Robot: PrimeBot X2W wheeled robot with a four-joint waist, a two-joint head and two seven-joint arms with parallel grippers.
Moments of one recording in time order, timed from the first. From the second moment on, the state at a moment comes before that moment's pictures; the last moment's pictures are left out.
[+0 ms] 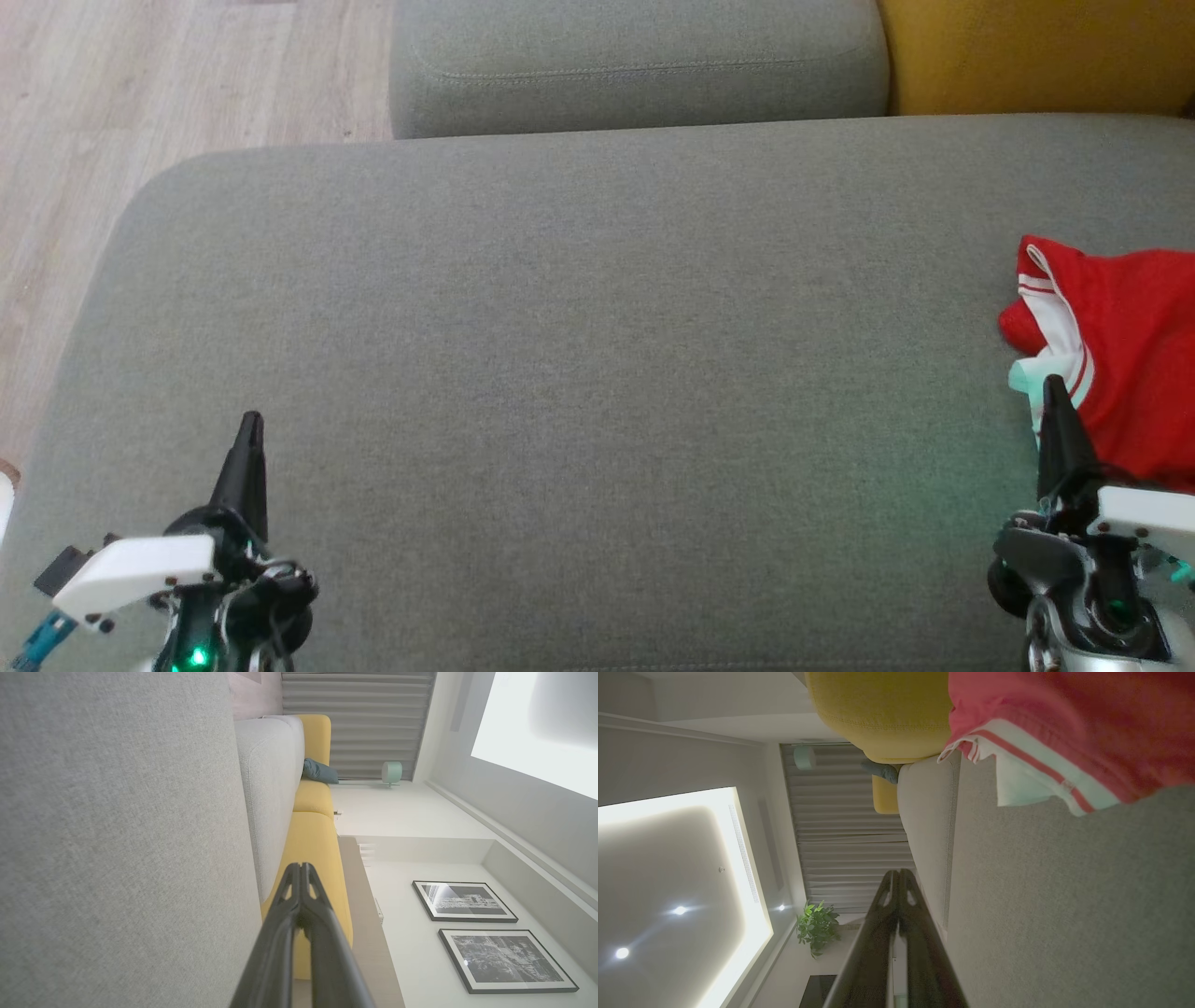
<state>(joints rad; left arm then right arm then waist) -0.05 0.04 0.08 0.28 -1.60 -0.12 0.11 -0.09 -0.04 -0.13 0.28 1.60 0.13 0.11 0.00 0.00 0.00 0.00</state>
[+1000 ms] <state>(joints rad) -0.05 0.04 0.08 0.28 -1.60 -0.12 0.11 -0.09 -0.04 -0.13 0.28 1.60 0.13 0.11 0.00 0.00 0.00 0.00</state>
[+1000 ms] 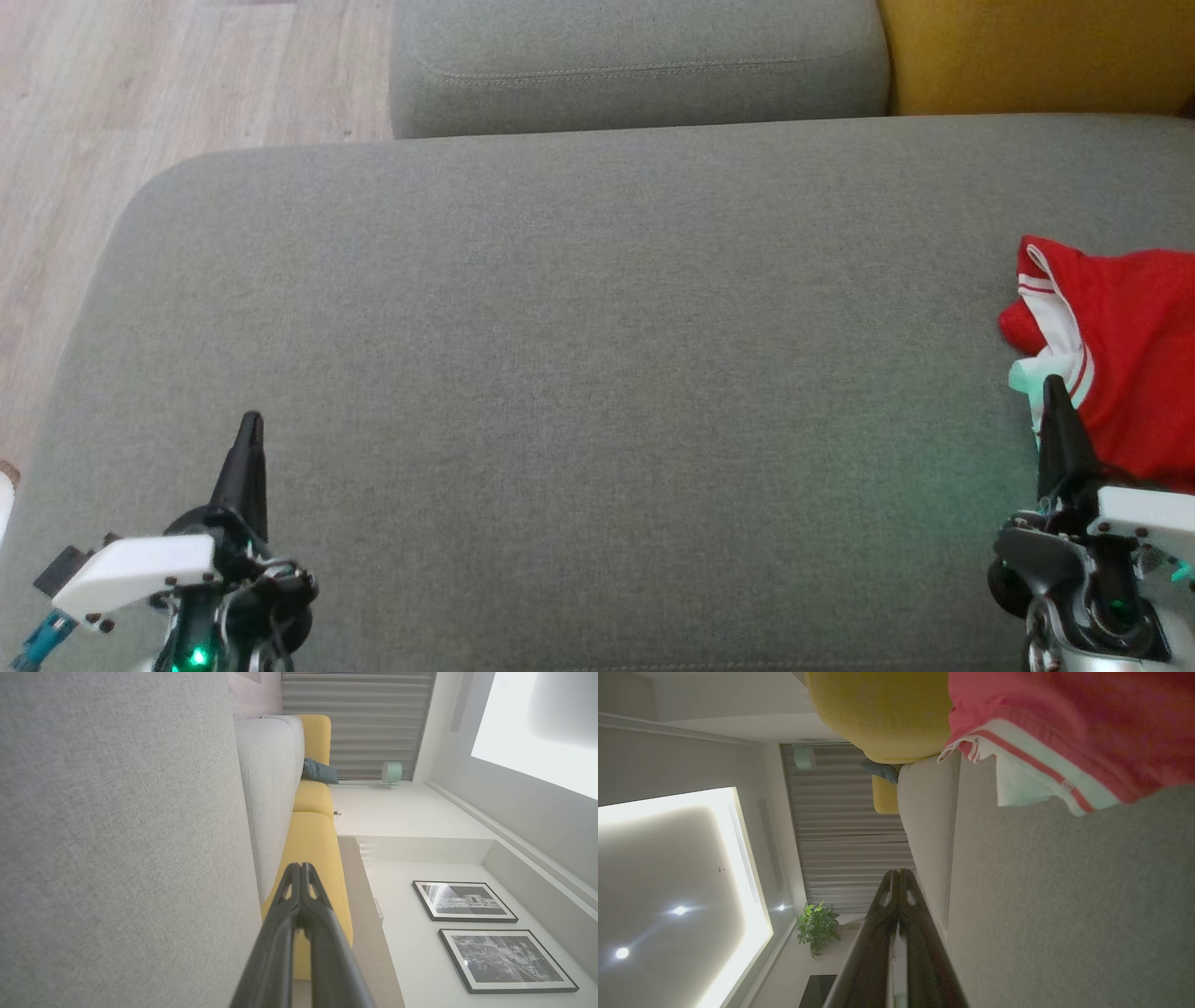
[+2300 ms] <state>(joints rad) -0.05 0.04 0.08 0.28 -1.60 -0.12 0.11 -0.09 -0.04 -0.13 0.28 1.60 0.13 0.11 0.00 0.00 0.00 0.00</state>
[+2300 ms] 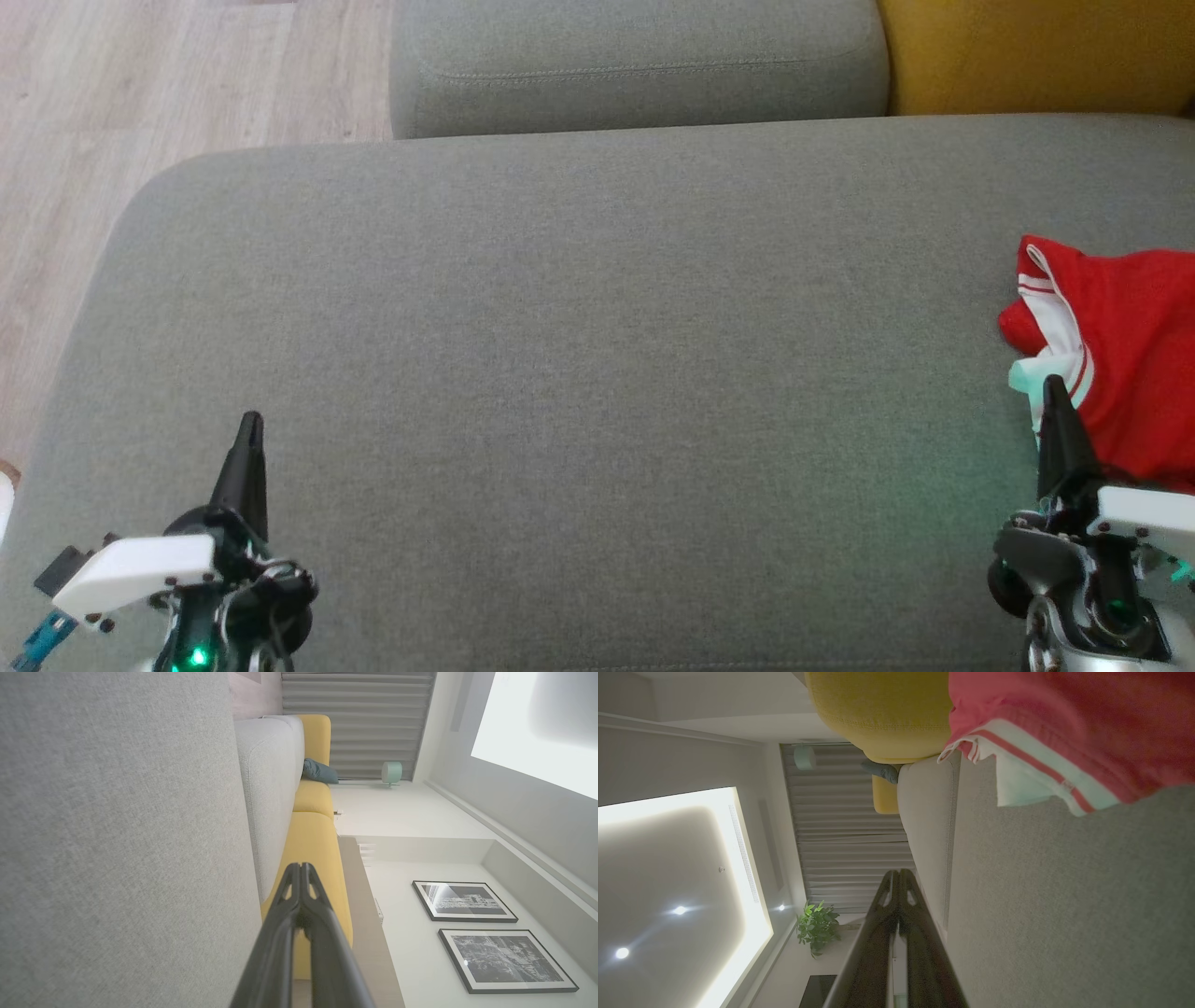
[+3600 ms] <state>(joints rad) -0.05 0.04 0.08 0.28 -1.60 -0.12 0.11 -0.09 -0.04 -0.13 0.28 1.60 0.13 0.11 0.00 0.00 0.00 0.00</state>
